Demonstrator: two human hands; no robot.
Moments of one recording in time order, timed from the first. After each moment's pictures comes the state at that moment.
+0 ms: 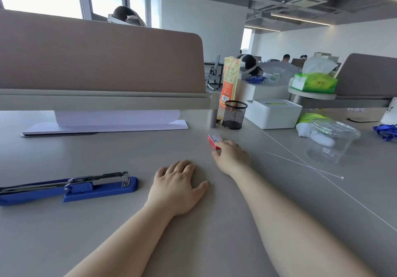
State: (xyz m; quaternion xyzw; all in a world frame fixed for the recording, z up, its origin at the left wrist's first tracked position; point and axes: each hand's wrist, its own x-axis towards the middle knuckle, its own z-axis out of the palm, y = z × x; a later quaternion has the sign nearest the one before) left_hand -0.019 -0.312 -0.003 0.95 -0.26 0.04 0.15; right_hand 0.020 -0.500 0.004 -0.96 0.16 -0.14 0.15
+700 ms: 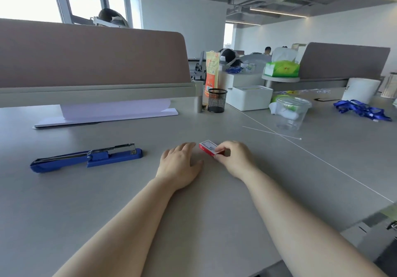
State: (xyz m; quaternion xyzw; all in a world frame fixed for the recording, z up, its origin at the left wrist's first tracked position) left_hand -0.085 -0.297 0.003 0.92 -0.31 0.07 0.22; right_hand -0.136 -0.467 0.002 -0.91 0.15 -0.21 0.31
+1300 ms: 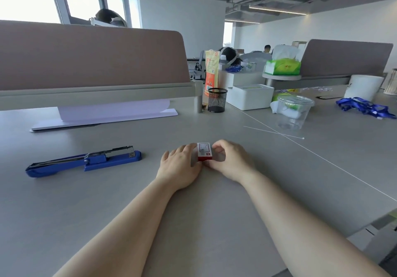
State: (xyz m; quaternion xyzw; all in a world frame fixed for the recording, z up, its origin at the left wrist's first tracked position) left_hand -0.076 -0.303 0.002 0.93 -0.30 0.06 0.22; right_hand -0.138 -0.458 0.006 -0.93 0.12 -0.19 0.29
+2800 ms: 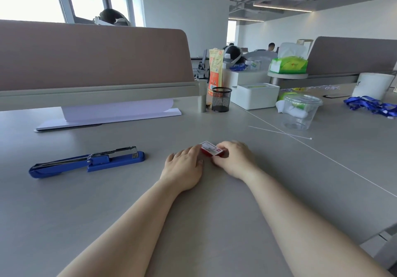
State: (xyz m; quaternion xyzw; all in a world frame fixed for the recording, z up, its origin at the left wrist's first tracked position) left_hand -0.073 -0.306 -0.001 0.93 -0.31 0.04 0.21; right_hand -0.119 -0.462 0.002 -0.93 0.15 -0.19 0.27
